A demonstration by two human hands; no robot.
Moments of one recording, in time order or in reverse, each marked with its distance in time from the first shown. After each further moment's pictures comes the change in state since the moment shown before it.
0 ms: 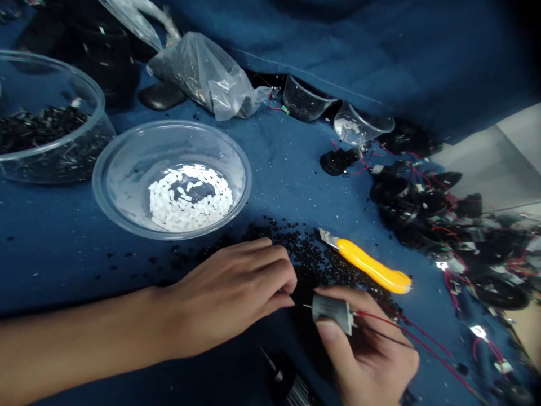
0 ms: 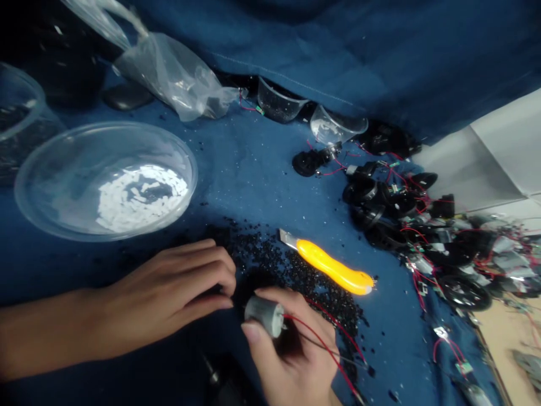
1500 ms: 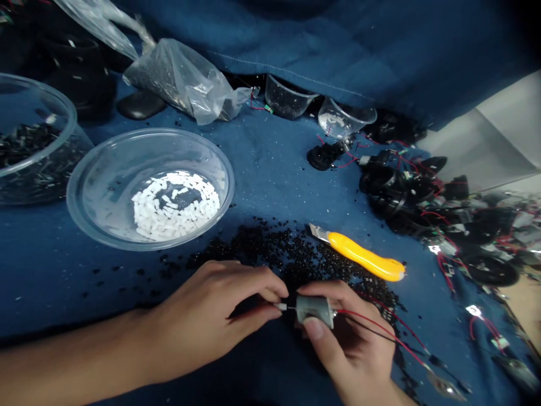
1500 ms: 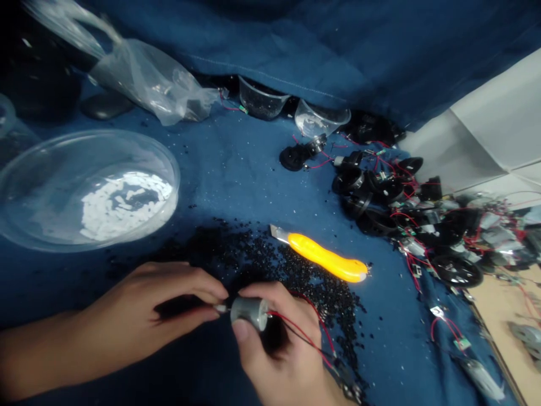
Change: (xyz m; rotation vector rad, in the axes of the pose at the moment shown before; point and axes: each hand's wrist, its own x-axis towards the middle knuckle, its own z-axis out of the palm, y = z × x) left_hand -0.012 0.006 0.006 -0.213 0.076 -0.145; right_hand 0.002 -0.003 0.000 0.164 -0.194 0.069
